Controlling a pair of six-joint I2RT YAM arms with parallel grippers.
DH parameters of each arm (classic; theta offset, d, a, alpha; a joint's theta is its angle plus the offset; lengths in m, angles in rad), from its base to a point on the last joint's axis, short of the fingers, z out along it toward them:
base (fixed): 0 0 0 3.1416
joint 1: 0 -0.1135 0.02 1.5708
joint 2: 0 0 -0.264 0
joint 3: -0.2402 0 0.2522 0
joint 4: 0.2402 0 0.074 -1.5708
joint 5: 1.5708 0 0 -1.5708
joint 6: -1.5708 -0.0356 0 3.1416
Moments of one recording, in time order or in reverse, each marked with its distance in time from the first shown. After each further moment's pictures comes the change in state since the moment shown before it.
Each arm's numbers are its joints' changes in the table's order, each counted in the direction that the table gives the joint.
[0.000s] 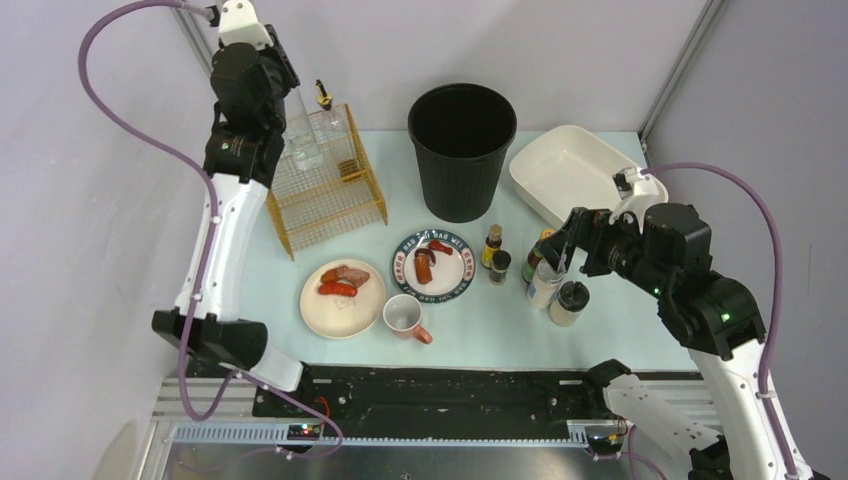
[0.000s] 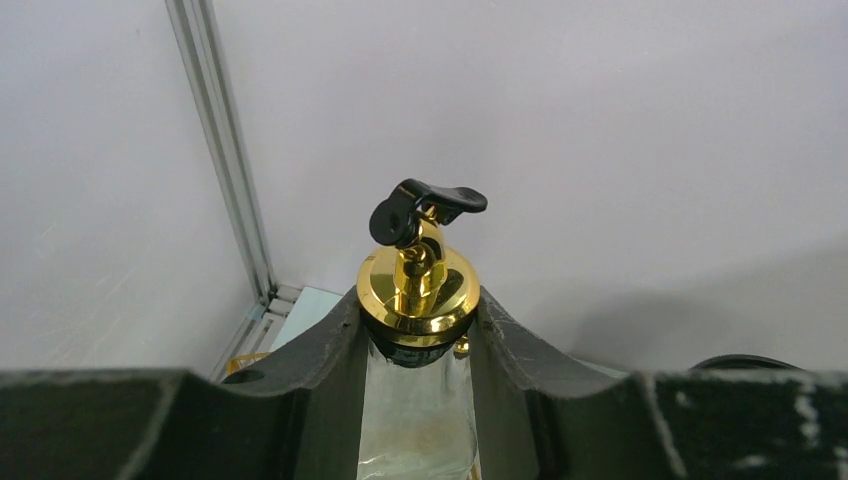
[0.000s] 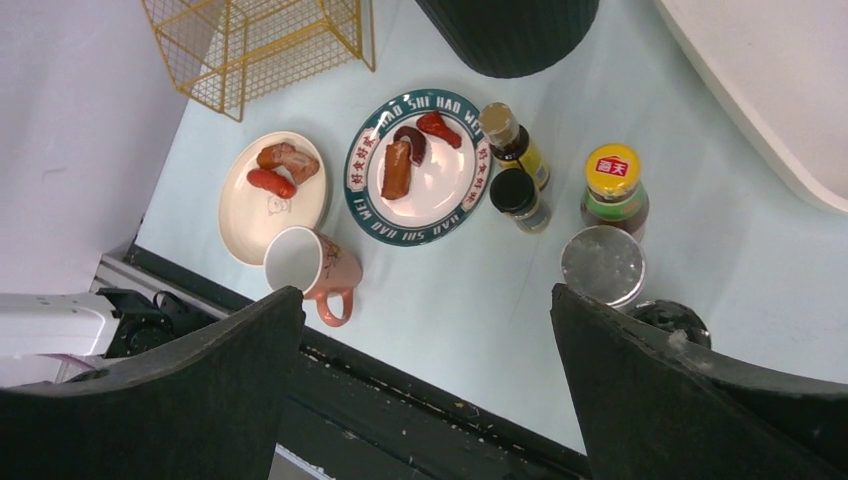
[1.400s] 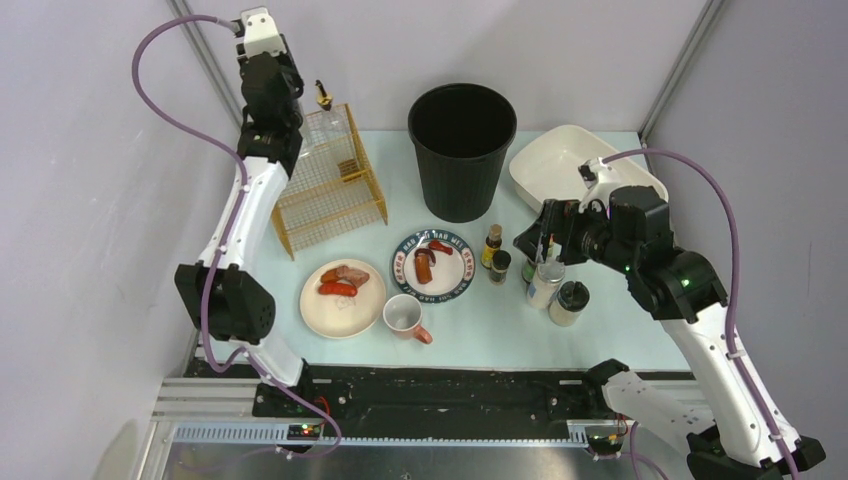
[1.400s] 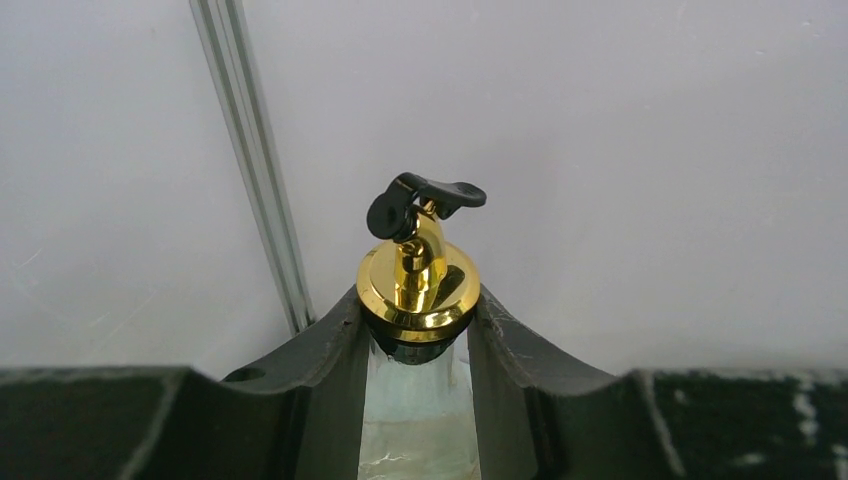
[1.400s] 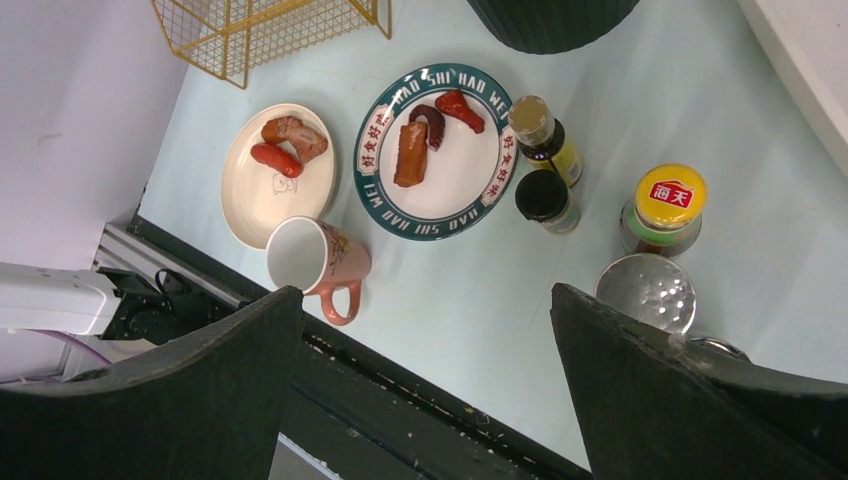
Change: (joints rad) left arm -0.079 0.178 0.142 -0.374 -0.035 -0.119; right arm -0.025 0.093 0.084 -0.121 -0.074 0.000
